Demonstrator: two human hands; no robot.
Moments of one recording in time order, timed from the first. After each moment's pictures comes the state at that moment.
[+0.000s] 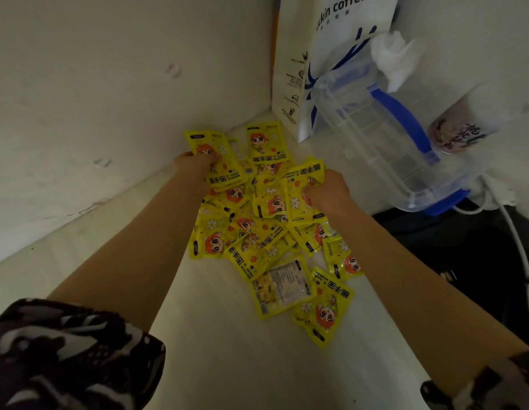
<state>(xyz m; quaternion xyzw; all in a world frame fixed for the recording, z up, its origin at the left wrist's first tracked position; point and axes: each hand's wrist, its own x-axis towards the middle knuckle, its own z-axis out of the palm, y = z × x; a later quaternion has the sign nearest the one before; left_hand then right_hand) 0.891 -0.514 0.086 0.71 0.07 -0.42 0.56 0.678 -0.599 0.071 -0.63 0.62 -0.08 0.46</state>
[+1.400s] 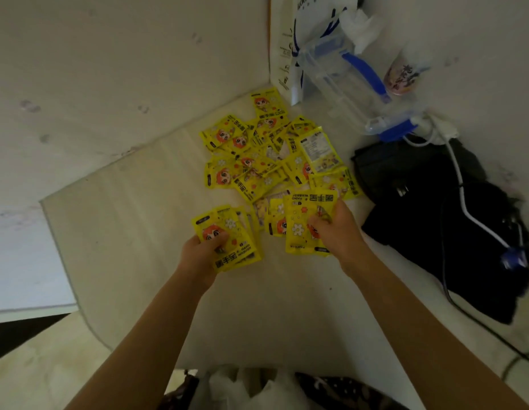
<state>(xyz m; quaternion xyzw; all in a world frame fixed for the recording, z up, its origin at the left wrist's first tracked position) 0.712 -0.248 0.091 0.64 0.10 -0.48 0.58 0.528 -0.395 0.144 -0.58 0.56 -0.15 0.57</state>
